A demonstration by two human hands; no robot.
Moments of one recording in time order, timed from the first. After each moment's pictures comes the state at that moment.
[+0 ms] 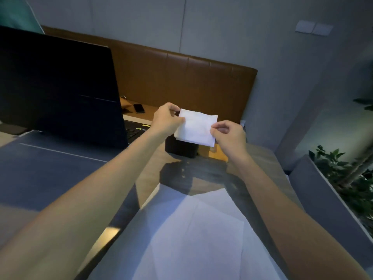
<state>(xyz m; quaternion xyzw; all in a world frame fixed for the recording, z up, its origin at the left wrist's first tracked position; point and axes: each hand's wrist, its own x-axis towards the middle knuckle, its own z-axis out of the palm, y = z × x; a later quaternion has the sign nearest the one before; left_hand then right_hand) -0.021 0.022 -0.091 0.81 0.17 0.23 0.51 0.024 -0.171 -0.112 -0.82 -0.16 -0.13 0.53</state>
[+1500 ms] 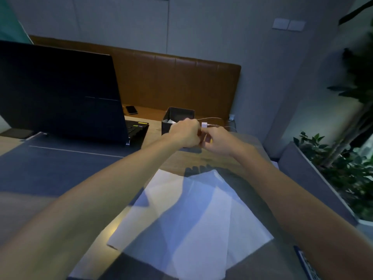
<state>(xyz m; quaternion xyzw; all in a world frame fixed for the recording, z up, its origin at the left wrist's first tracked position) -0.069 -0.057 -0.082 0.98 -0.01 0.10 0.15 -0.021 -0.203 -0.097 -0.91 -0.36 0.00 0.19</state>
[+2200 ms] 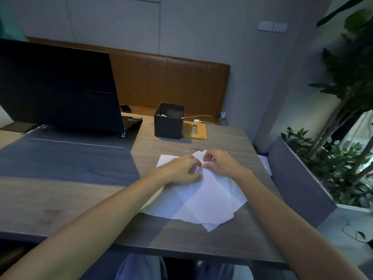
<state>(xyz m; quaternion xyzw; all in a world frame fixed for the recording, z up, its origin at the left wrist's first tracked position) -0.148 -0.089 -0.182 0.97 -0.14 -0.02 0.19 -0.074 -0.272 -0.173 -0.94 -0.25 0.03 0.21</state>
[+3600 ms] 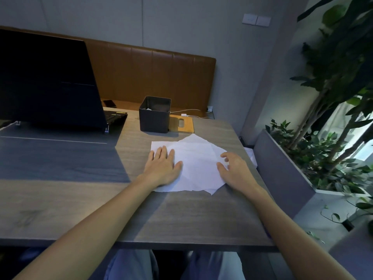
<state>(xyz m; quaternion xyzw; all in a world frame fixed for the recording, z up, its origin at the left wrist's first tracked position) -0.154 -0.090 -0.213 1.00 0.00 -0.02 0.09 -0.140 -0.342 -0.181 -0.95 -0.11 -0.06 0.28</state>
